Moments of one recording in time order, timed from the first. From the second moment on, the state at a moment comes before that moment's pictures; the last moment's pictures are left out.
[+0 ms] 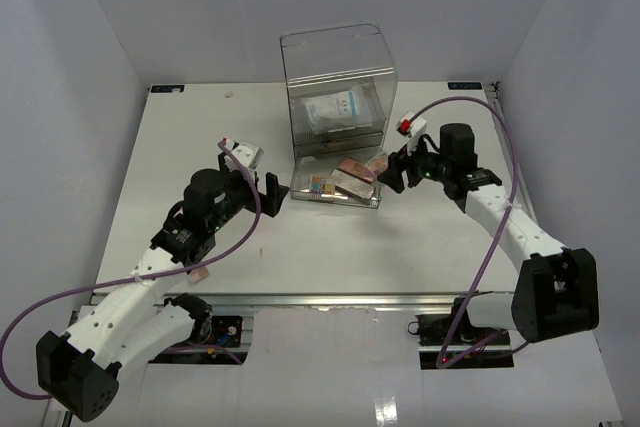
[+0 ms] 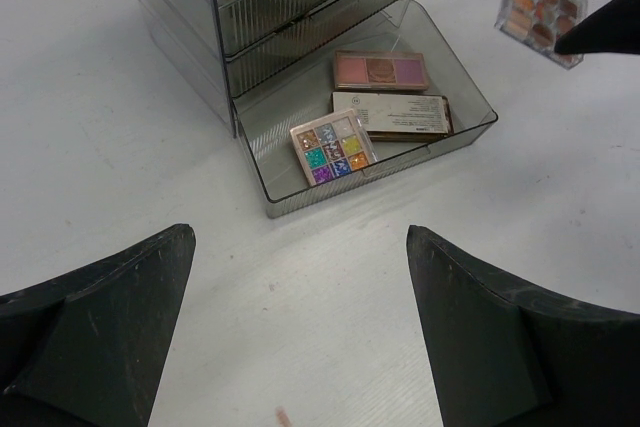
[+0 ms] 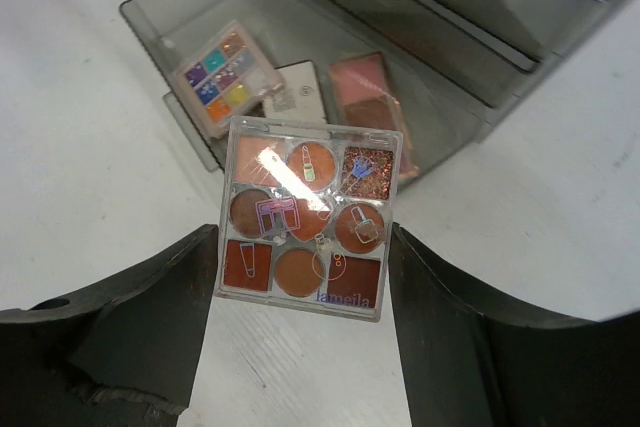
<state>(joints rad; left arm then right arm) -0.53 0.84 0.69 -0.10 0.05 -0.08 0.21 1.28 0.87 -0.13 -0.59 -0.26</state>
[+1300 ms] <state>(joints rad) -0.52 0.84 0.69 -0.10 0.07 -0.08 0.37 1.53 1.19 -0.54 -0.86 -0.85</state>
